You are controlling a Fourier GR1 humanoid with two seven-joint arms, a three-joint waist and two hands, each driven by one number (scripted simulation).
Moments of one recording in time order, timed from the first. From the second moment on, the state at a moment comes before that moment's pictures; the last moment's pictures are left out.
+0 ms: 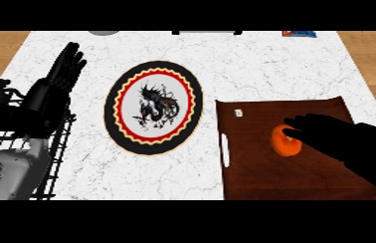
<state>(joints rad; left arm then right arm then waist) -0.28 0.47 -0.14 -1.57 0.26 0.15 0.04 -0.21 -1.11 0.39 -2.05 0.17 0.40 0.11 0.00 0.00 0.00</state>
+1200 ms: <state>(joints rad) -0.29 0.39 -0.04 -1.58 0.17 0.05 0.08 -0.30 -0.75 0.45 -1.69 0.67 0.54 0.13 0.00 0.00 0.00</state>
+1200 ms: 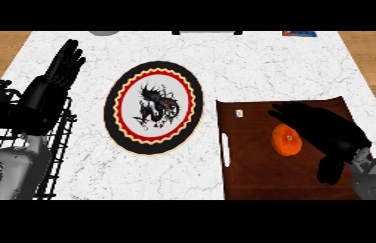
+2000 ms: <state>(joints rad) -0.27 0.35 0.01 -1.60 0.11 0.01 0.10 -0.29 -0.57 0.43 -1.47 0.91 0.35 -0.04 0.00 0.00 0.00</state>
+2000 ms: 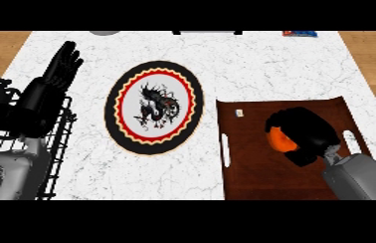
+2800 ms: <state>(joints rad) -0.18 0.38 0.09 -1.61 0.10 0.04 0.11 0.10 -0.31 0.20 -1.66 1.10 0.02 0.69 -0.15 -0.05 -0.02</state>
